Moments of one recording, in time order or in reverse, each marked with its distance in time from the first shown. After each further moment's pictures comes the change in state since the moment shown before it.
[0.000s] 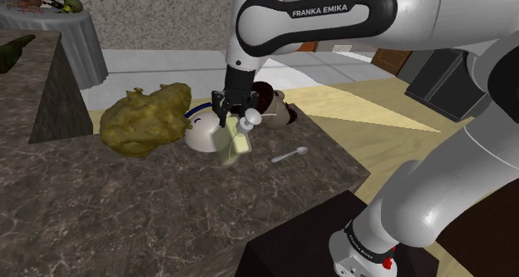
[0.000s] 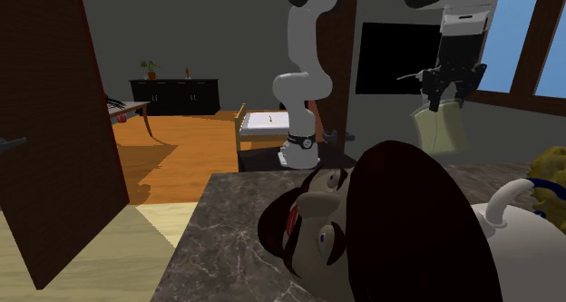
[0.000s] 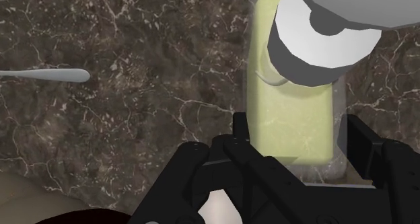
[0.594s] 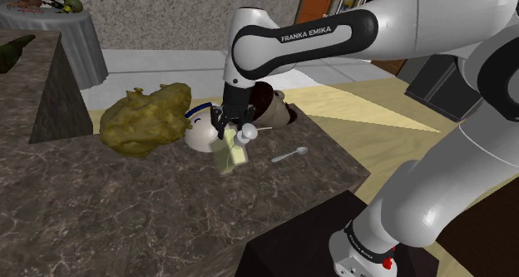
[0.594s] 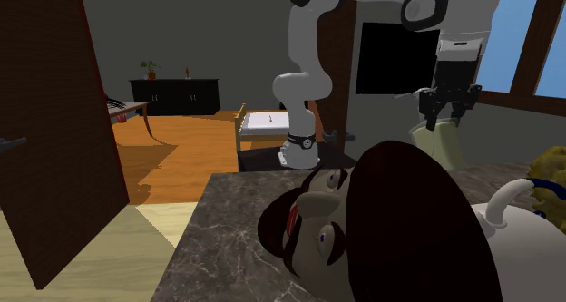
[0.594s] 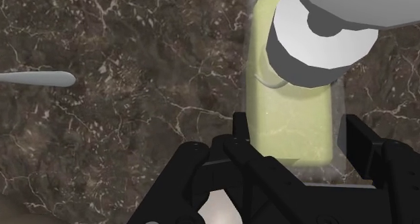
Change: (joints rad) arm 0.003 0.039 0.006 -0.082 0.002 0.119 -0.013
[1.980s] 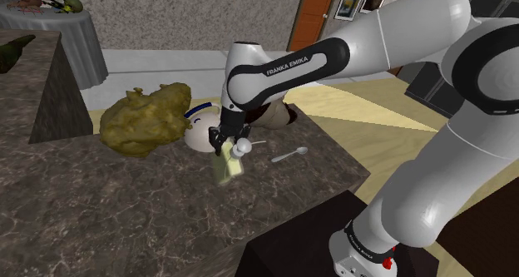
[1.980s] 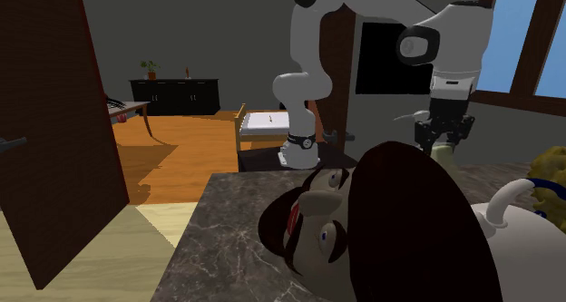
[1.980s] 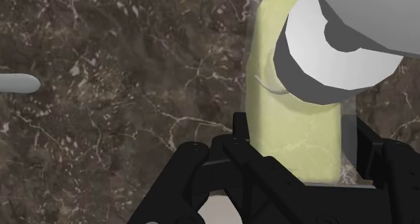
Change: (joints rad) arm 0.005 0.093 0.006 -0.102 0.001 0.209 -0.021
